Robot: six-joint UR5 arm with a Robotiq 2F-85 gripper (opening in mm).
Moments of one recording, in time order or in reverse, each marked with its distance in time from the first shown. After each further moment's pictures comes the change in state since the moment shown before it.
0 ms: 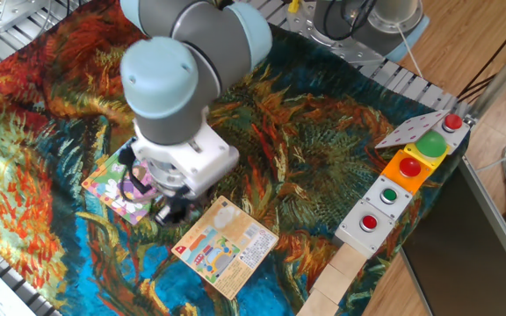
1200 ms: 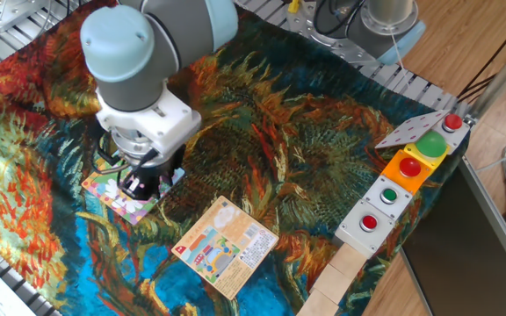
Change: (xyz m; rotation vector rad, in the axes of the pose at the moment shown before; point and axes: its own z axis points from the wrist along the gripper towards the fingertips) arm 0.062 -0.001 0.008 0.006 0.005 -0.111
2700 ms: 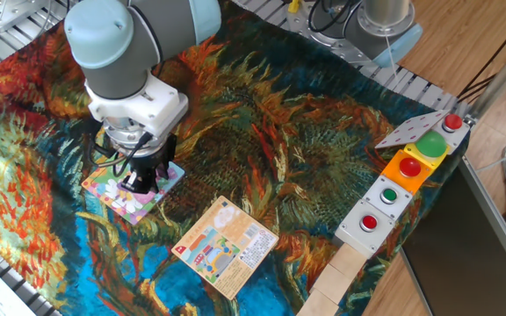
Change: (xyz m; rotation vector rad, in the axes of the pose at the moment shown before) arm 0.017 0.009 0.015 0.000 -0.043 -0.122
